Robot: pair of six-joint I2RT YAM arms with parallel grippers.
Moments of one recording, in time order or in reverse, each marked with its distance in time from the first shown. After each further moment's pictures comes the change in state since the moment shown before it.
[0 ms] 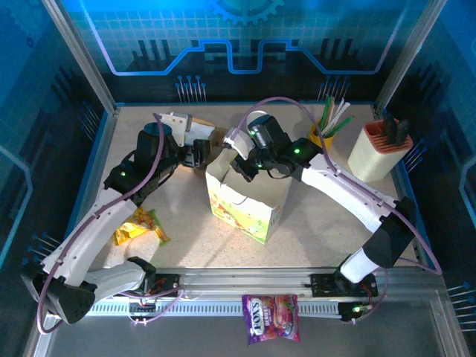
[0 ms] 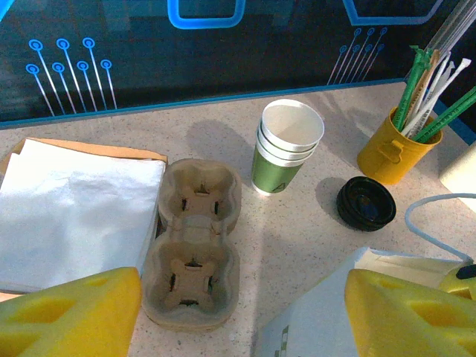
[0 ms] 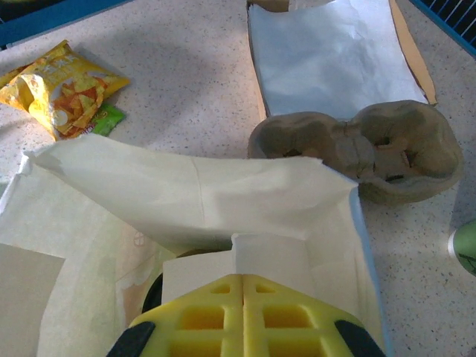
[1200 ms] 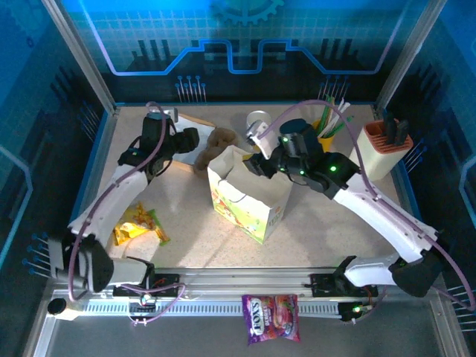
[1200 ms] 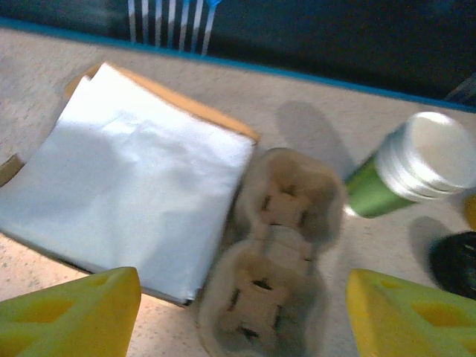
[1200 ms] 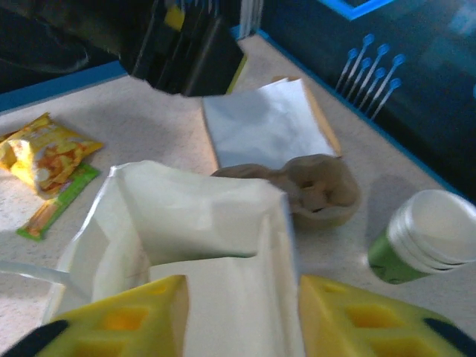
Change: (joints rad) left arm 0.229 0.263 -0.028 0.127 0.008 -0.158; right arm -0.037 -0.301 -0.147 0.117 0.108 0.024
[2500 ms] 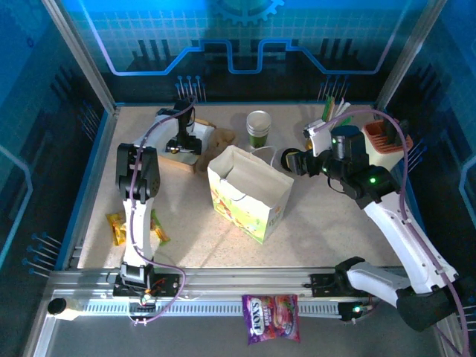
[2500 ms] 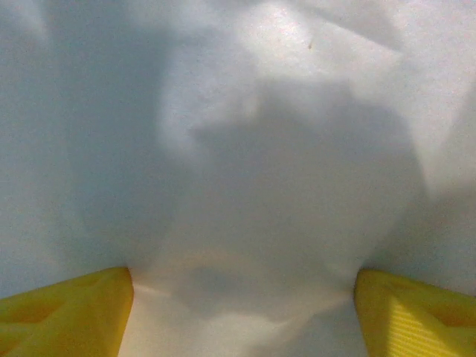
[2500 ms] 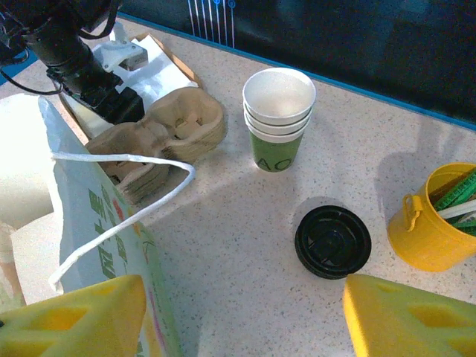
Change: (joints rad) left arm 0.091 0.912 0.763 -0.591 -0.027 0.274; right arm -0.334 -0.209 -0.191 -0.092 -0.018 0.143
